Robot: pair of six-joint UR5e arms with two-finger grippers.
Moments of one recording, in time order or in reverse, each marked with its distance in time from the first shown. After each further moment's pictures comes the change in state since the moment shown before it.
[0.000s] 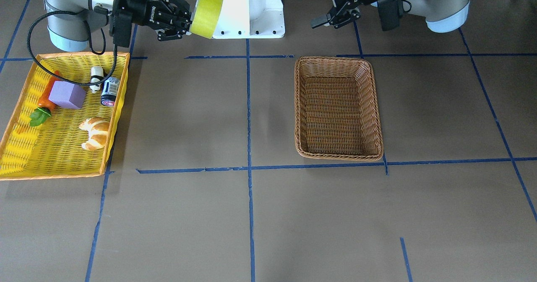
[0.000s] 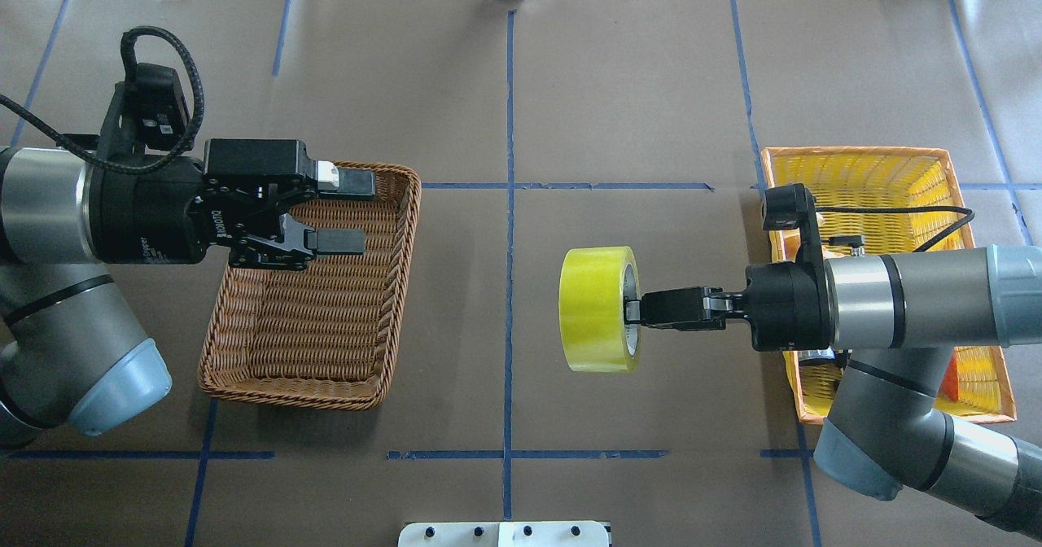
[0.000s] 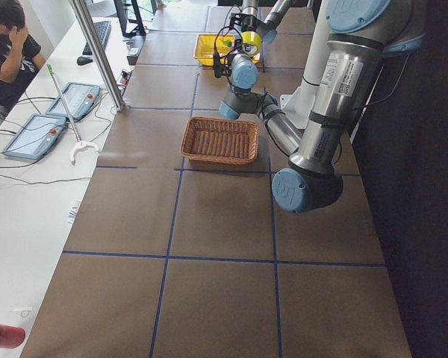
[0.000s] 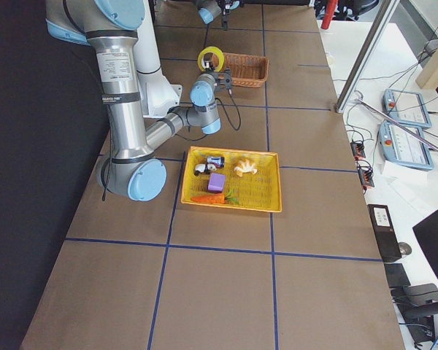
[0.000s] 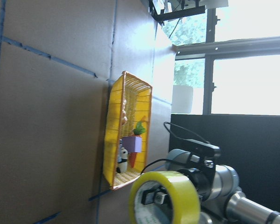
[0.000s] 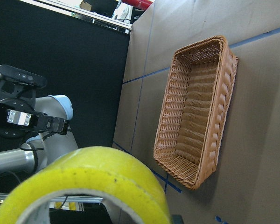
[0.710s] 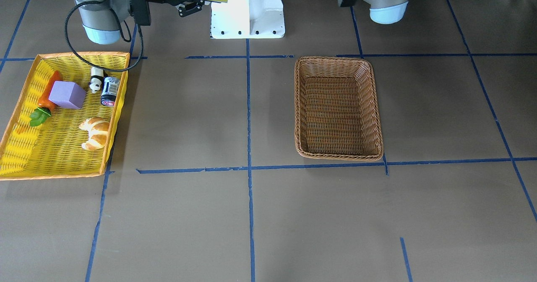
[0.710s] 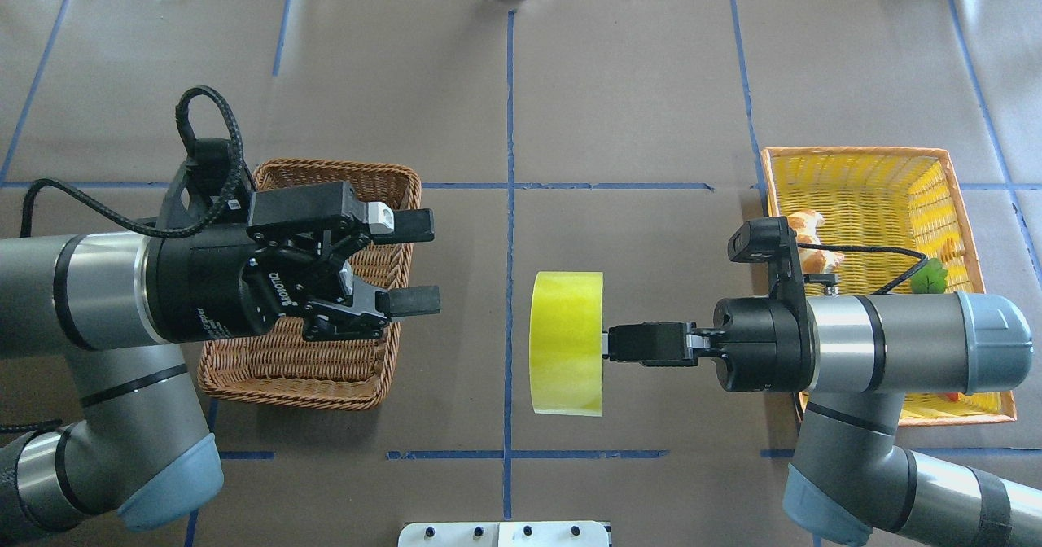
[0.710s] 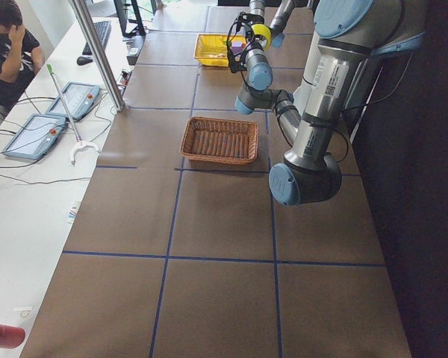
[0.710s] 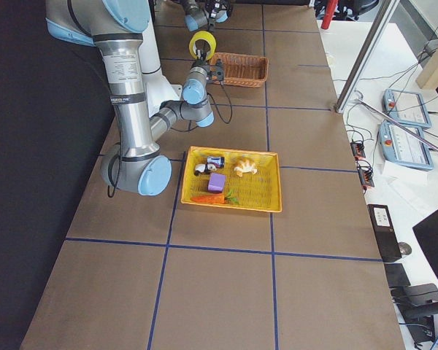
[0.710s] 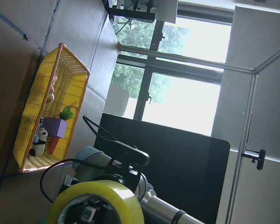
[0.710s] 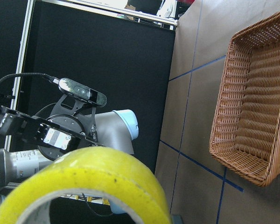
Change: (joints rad) left arm 0.196 -0.053 -0.006 -0.077 0.187 -0.091; right arm -0.105 0.056 0.006 0.101 -0.108 0.025
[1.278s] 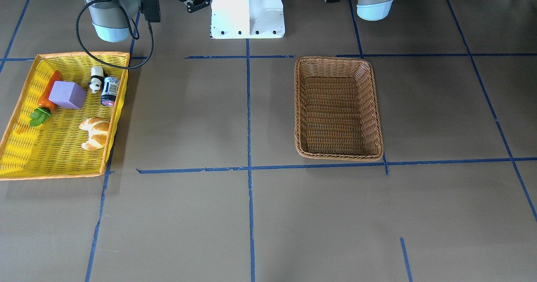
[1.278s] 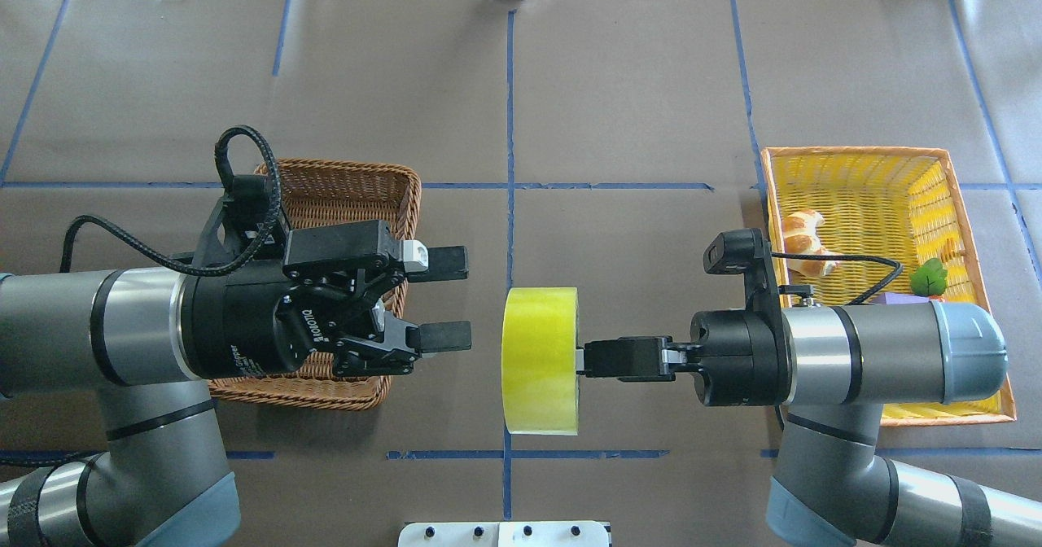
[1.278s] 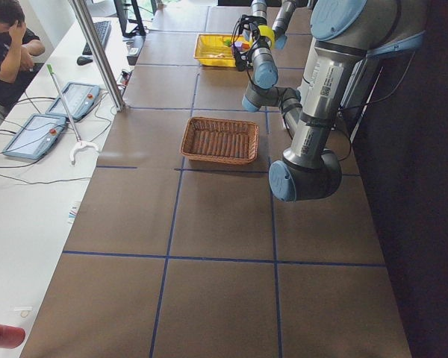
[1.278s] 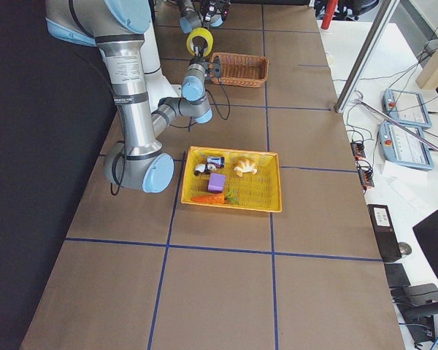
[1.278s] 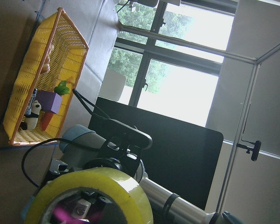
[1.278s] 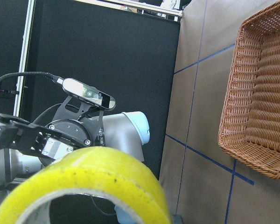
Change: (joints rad) left arm 0.060 -0.016 0.001 0.001 0.038 0.000; right arm -0.025 0.031 -0.004 -0.011 -0.003 0.001
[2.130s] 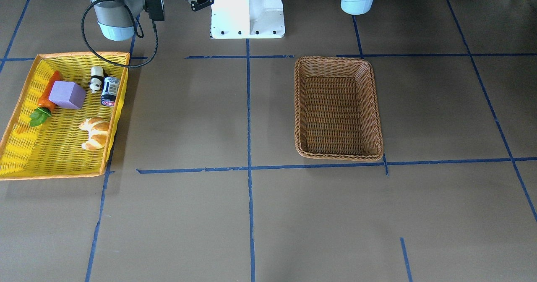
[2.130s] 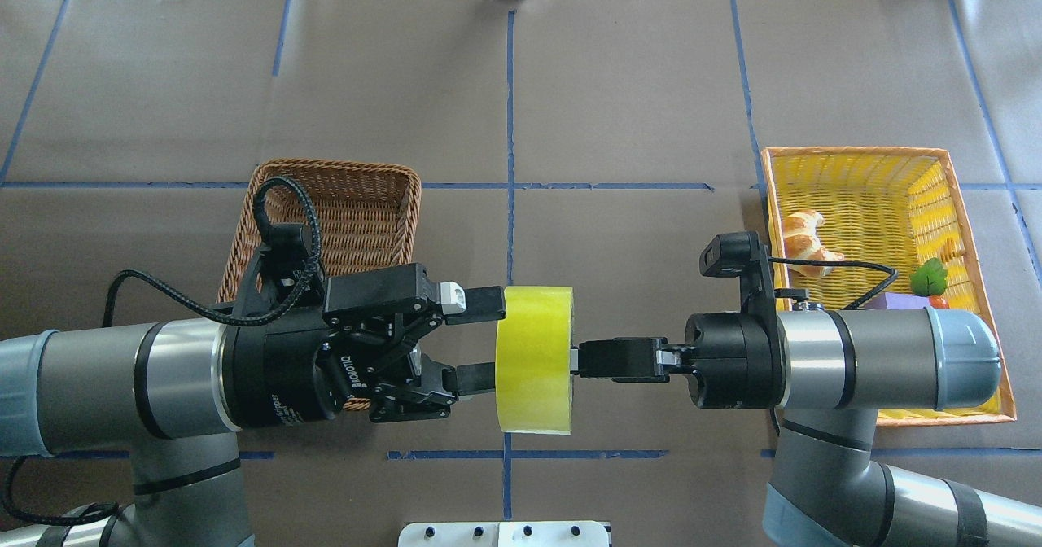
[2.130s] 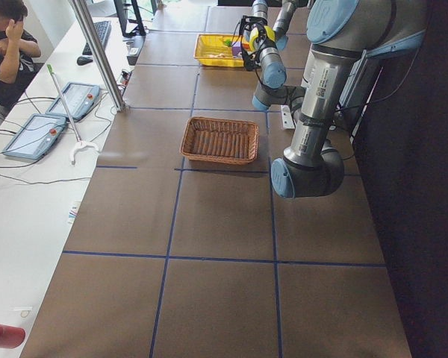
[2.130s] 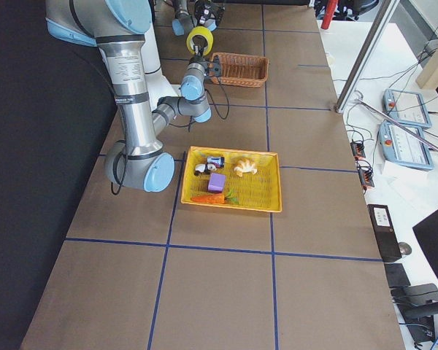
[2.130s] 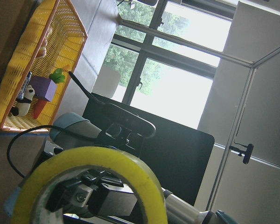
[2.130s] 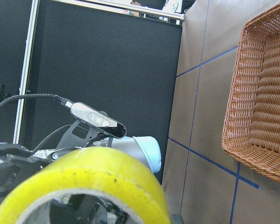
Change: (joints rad) left arm 0.115 -0.022 0.002 0.000 0.116 0.004; right arm -0.014 0.004 -0.002 0.003 -0.029 -0.001
